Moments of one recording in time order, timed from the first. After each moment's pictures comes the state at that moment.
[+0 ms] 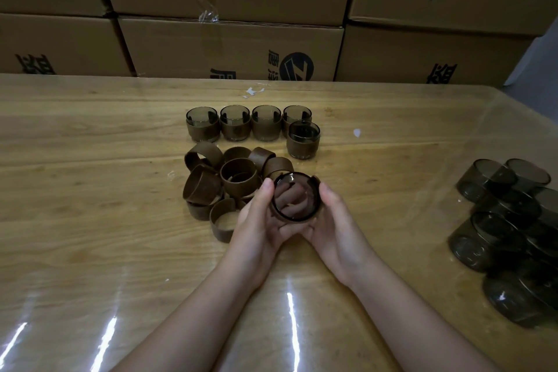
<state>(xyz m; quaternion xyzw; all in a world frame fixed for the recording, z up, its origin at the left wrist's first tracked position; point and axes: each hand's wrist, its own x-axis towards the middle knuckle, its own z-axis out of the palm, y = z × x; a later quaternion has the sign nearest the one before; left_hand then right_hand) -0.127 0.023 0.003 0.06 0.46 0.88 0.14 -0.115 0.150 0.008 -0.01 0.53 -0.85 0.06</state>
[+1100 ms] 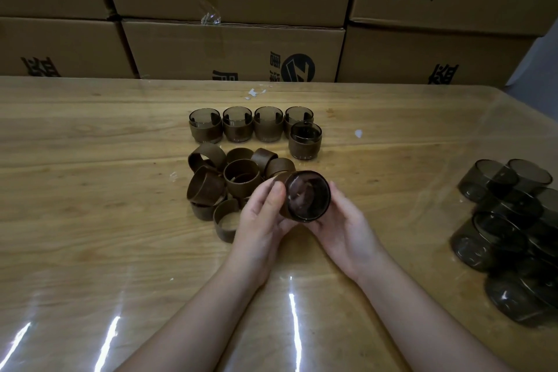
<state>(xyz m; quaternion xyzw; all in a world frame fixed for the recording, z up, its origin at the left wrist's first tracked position) -0.124 0.023 0.009 0.10 0.50 0.86 0.08 -0.121 0.162 0.005 -0.01 0.51 -0.86 0.05</state>
